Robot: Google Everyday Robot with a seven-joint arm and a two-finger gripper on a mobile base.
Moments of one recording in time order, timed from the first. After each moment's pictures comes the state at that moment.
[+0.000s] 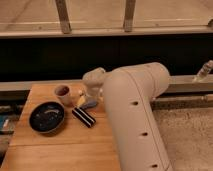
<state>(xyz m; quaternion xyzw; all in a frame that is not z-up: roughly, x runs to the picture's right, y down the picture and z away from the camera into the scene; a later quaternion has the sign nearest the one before) -0.104 0.100 0.936 -0.32 0.09 0.55 0.77</state>
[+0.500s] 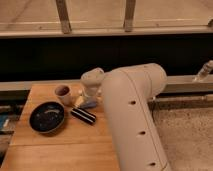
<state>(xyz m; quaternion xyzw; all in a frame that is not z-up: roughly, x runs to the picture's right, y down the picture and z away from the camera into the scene) -0.117 0.101 0.937 -0.33 0.08 0.54 0.77</state>
